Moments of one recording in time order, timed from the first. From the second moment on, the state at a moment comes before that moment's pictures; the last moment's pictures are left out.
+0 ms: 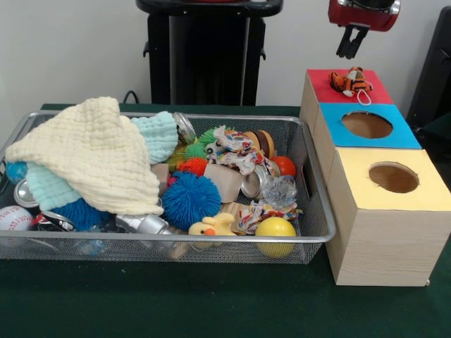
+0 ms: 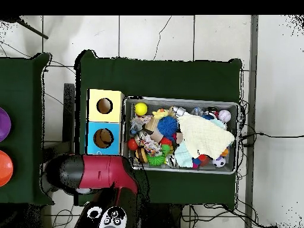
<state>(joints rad) 0.26 -0.76 -0.21 1.82 0.15 0.85 1.83</state>
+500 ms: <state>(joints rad) 0.26 -0.76 -0.21 1.83 0.17 0.85 1.83</state>
